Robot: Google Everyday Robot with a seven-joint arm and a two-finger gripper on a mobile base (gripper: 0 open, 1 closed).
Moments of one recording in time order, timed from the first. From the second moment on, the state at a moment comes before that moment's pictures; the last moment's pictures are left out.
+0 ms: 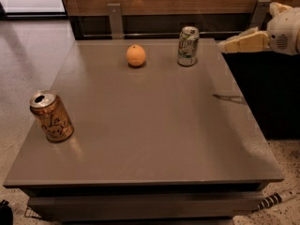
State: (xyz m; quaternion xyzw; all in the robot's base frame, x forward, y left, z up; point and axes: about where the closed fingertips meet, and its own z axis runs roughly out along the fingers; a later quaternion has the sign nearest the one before) arm 0.641 -0.255 0.991 -0.32 0.73 0.07 0.60
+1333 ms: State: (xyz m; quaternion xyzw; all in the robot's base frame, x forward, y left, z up) arm 0.708 -0.218 0.968 -0.32 0.69 0.16 0.62
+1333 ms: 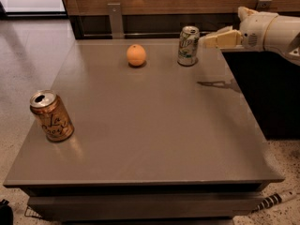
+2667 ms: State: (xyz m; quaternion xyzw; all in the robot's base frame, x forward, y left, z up) arm 0.762 -0.154 0.896 -0.31 0.66 0.28 0.63
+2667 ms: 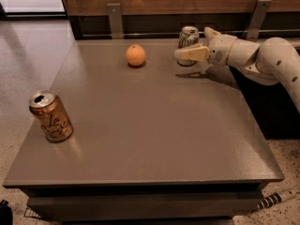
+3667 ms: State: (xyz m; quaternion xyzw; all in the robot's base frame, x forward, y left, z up) arm 0.768 -0.143 0.884 -0.30 0.65 0.29 0.64
